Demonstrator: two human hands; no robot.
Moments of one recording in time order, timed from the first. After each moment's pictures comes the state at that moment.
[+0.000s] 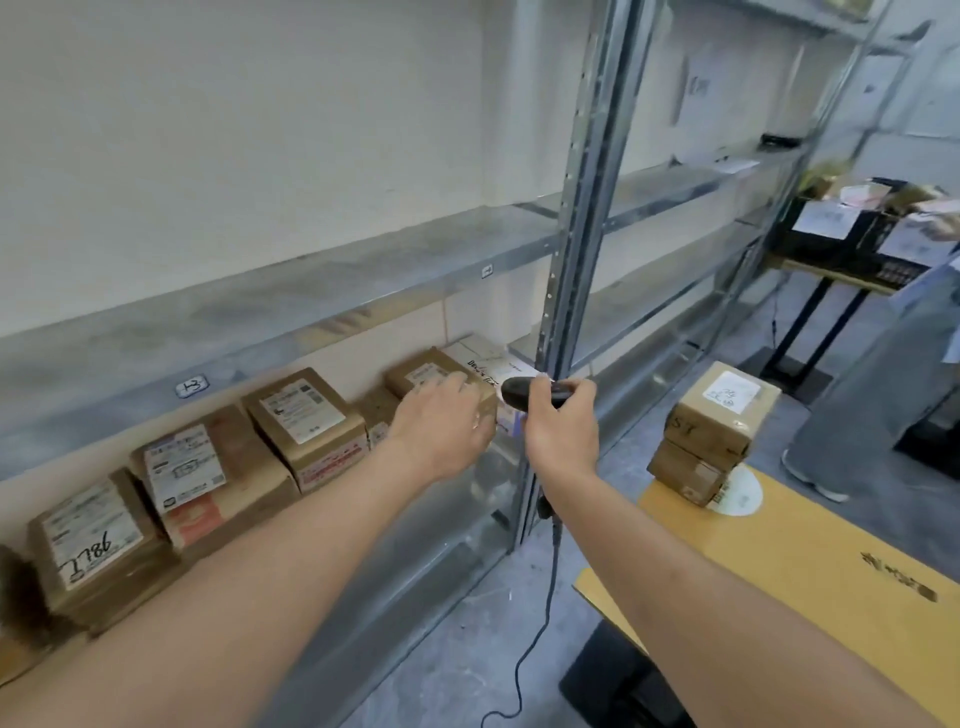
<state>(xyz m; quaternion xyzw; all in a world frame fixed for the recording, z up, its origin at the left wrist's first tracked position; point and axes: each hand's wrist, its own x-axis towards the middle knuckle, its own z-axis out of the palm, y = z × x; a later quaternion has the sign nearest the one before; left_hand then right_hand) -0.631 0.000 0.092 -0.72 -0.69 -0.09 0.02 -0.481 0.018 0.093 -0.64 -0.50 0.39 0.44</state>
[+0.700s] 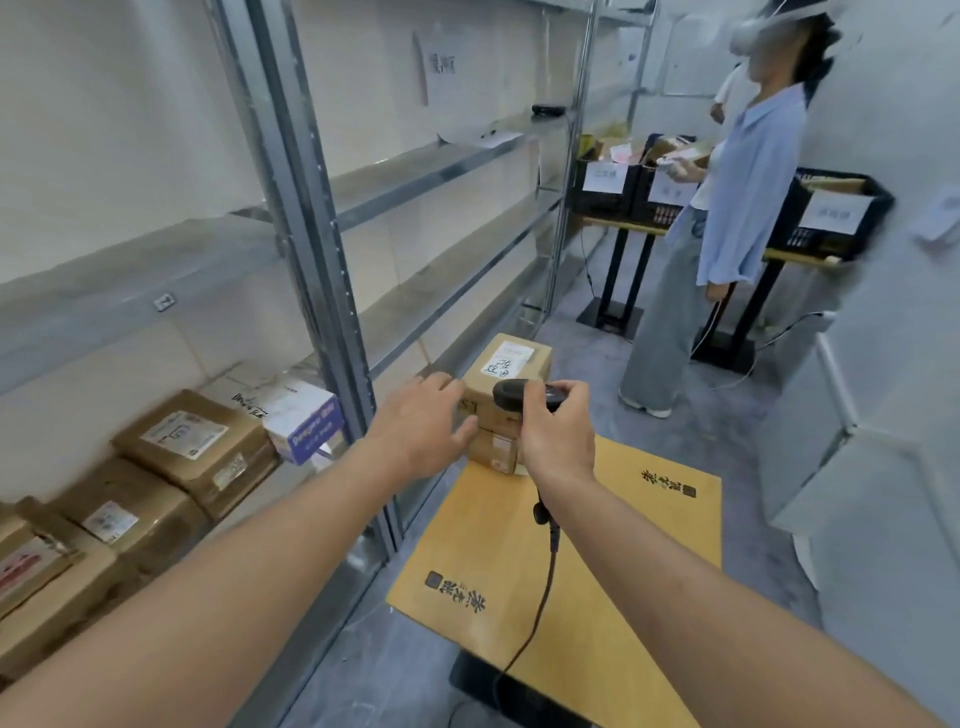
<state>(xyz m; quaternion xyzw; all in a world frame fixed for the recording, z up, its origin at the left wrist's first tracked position) -0.322 0.095 0.105 -0.82 -0.56 -0.07 -0.01 -0.160 0.060 0.091 -0.71 -0.39 0.33 0.49</state>
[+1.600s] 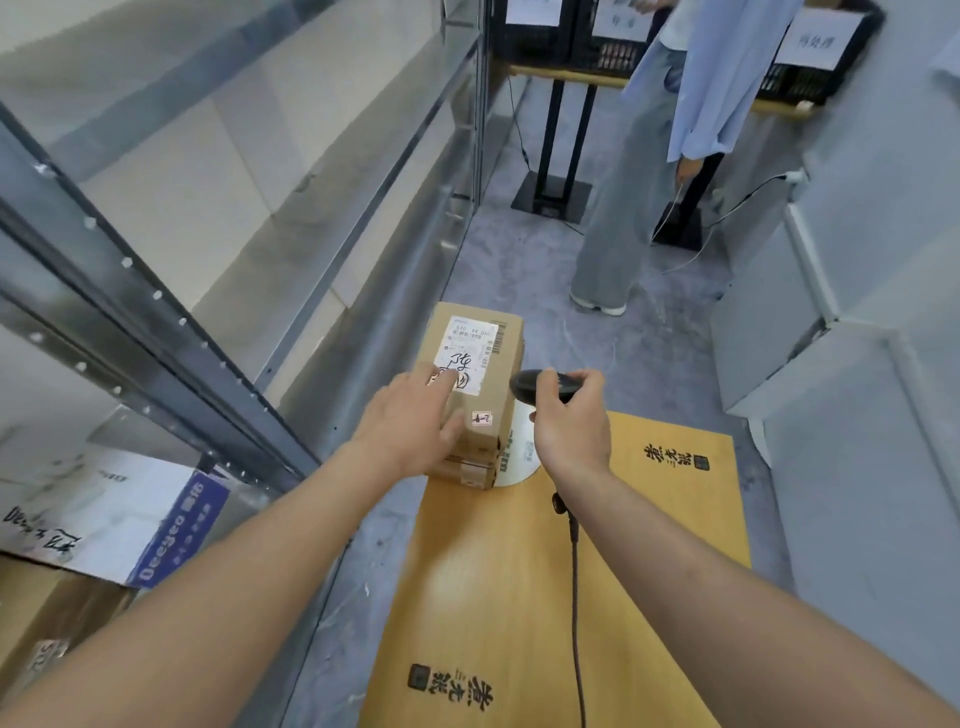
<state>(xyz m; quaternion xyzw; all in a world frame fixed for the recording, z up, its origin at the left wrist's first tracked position) -0.269 0.361 -0.026 -0.86 -0.49 0.03 -0.13 -0.097 0.288 -0.024 -0.82 -0.26 0.30 0.41</state>
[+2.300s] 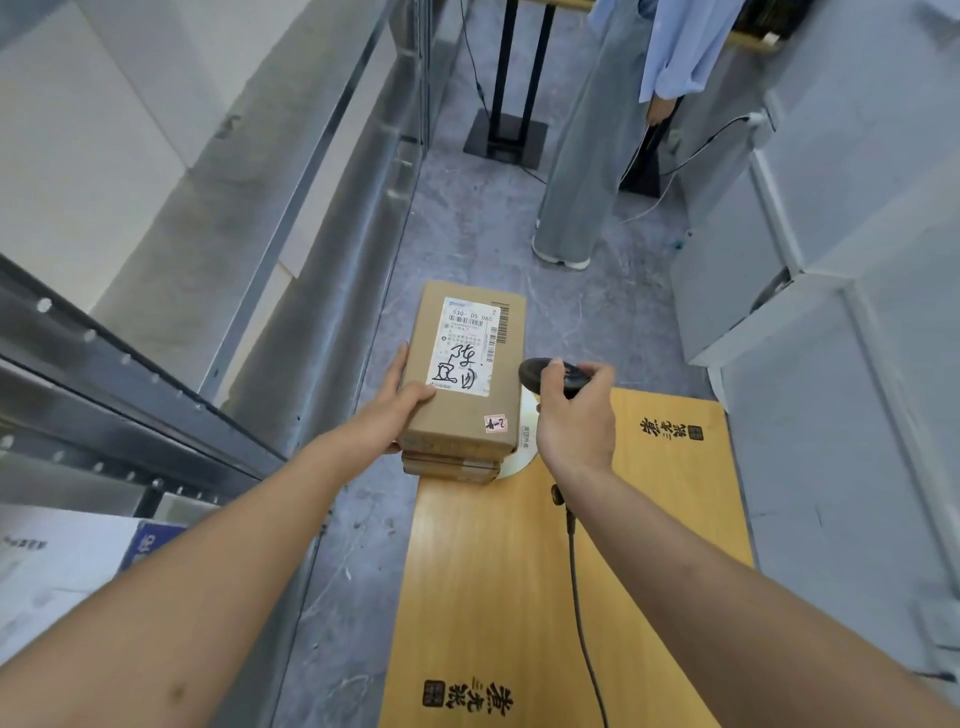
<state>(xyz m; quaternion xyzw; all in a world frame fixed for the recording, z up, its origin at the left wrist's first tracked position) -0.289 0.436 -0.101 -0.54 -0.52 -0.09 -0.66 -0.106 0.325 -0.058 -0.87 -0.20 0.24 0.39</state>
